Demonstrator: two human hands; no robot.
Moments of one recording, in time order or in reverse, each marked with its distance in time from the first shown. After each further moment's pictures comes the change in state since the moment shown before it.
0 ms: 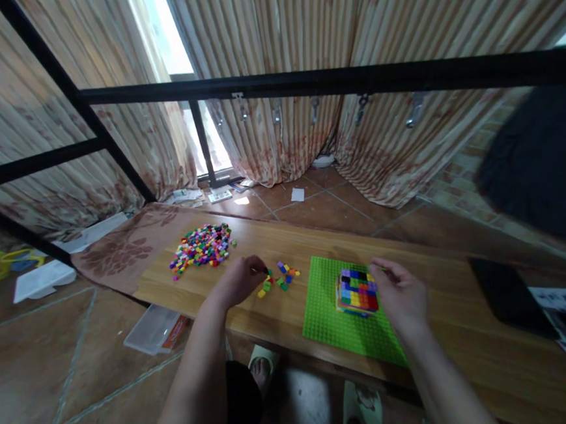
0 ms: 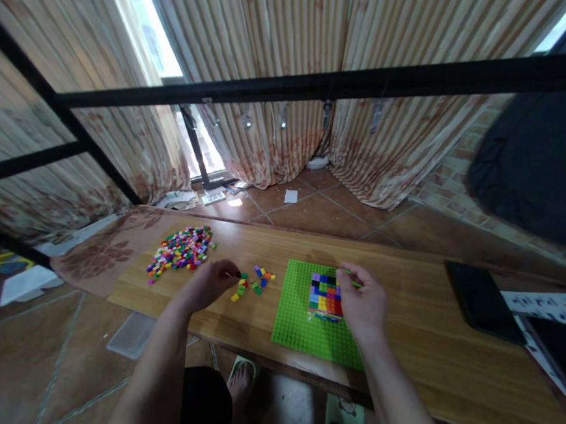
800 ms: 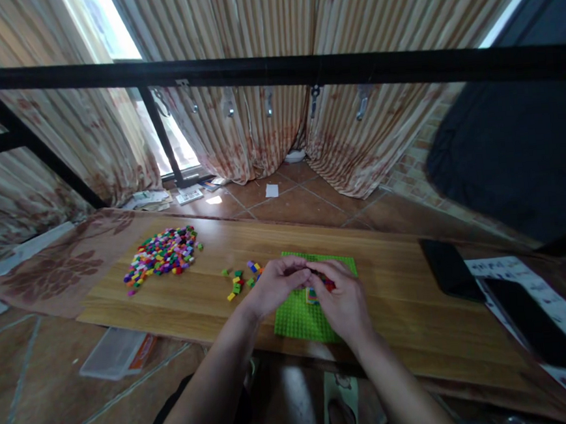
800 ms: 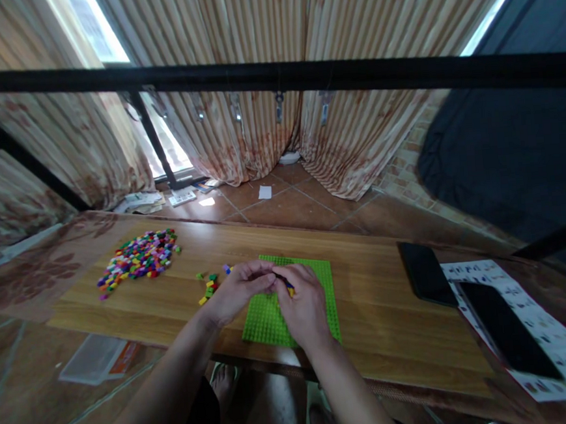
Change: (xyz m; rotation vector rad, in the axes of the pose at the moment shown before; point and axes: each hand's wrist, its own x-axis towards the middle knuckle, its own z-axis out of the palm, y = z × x) left_hand 0.011 0.091 0.088 -1.051 -0.352 0.065; right_hand -0.029 -0.032 0.007 -0.096 -0.249 -0.443
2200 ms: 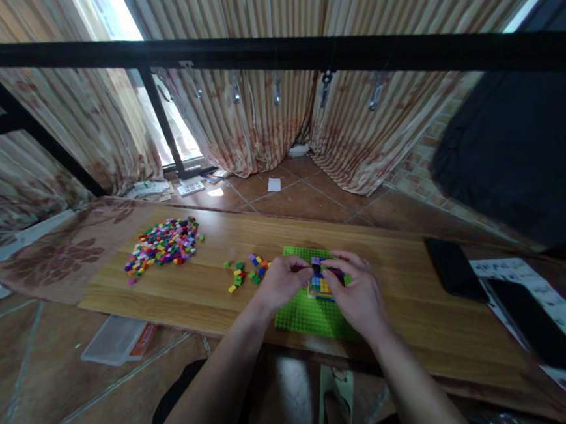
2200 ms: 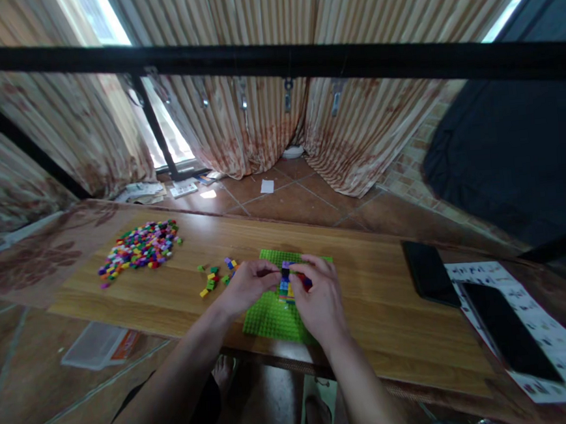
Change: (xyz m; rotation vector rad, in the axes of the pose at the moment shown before) left_hand 0.015 -0.028 -0.003 0.408 0.169 0.009; right_hand -0.002 0.025 -0.011 -0.159 0.038 0.040
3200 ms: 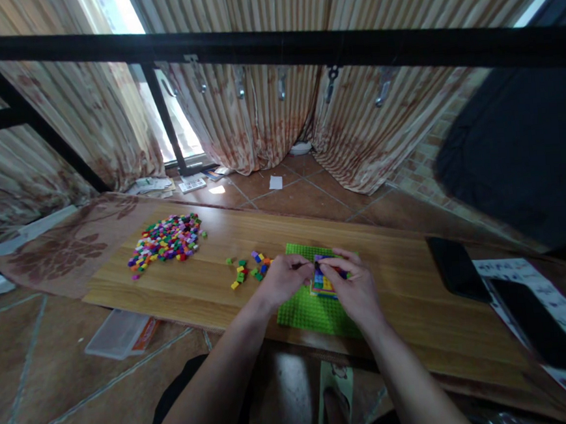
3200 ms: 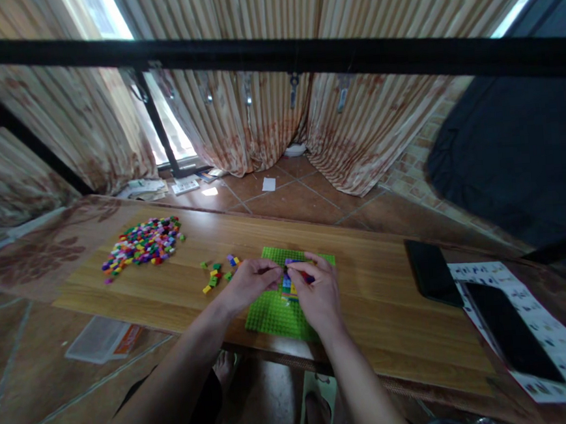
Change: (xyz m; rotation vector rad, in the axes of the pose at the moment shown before) left_hand -0.005 0.004 0.001 -0.061 -0.013 -0.036; right_hand -0.001 0.010 0.016 0.200 0.007 0.208
